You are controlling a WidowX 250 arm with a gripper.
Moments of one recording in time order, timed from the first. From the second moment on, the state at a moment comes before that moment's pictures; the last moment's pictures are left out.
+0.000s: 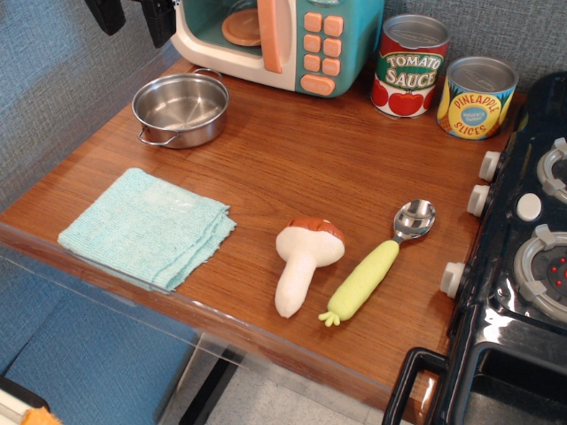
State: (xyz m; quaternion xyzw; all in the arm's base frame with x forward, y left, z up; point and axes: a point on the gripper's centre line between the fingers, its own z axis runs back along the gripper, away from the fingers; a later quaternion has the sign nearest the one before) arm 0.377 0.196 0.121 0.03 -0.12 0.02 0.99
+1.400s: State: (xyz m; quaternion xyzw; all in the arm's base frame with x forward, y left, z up) arm 0.260 0.031 0.081 -0.01 -0.09 0.00 1.00
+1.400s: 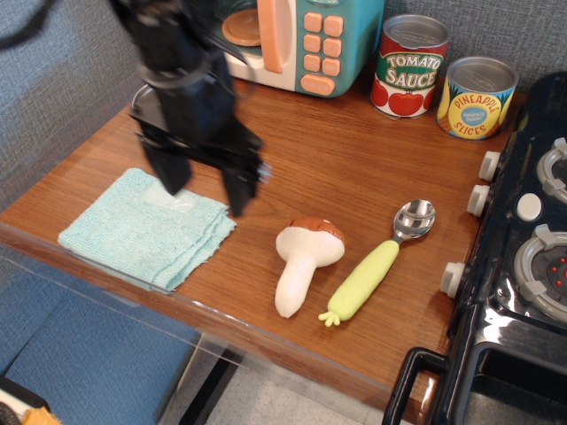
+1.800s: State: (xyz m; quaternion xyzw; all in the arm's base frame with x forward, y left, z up) arm 0.261 -0.007 0.071 0.01 -0.11 -0.02 0.99
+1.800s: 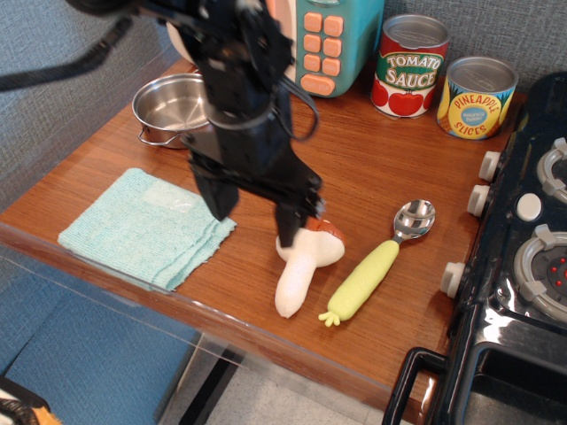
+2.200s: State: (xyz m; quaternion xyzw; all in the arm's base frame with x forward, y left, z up) arm 0.265 -0.010 0.055 0.03 -0.11 -0.01 0.99
